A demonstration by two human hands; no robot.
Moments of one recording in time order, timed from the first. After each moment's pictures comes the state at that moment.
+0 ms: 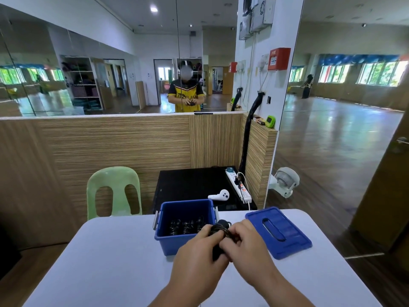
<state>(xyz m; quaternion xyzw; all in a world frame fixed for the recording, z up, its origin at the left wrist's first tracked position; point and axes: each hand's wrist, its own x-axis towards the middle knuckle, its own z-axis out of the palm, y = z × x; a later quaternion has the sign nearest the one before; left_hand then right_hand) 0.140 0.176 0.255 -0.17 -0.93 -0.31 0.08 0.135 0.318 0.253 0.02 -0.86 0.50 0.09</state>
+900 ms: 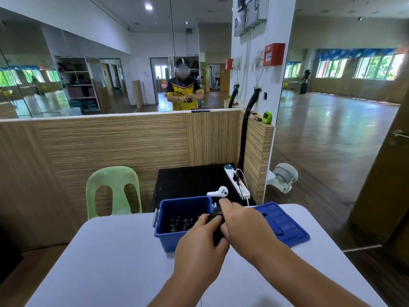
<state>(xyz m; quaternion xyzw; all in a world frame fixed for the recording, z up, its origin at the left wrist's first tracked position) 0.142 0.189 0.264 -0.11 -0.93 -0.33 0.12 0.120 0.322 0.292 0.14 -0.97 0.08 0.17</state>
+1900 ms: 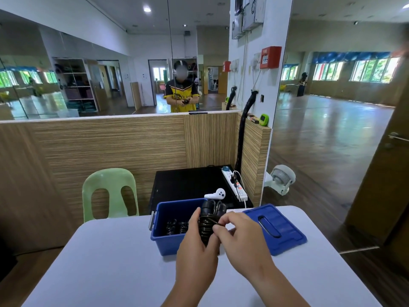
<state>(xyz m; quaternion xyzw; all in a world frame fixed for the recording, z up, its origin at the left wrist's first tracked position) 0.138 0.201 0.240 0.01 -0.82 -0.57 0.09 0.143 0.316 0.273 0.02 -0.87 0.46 0.17</state>
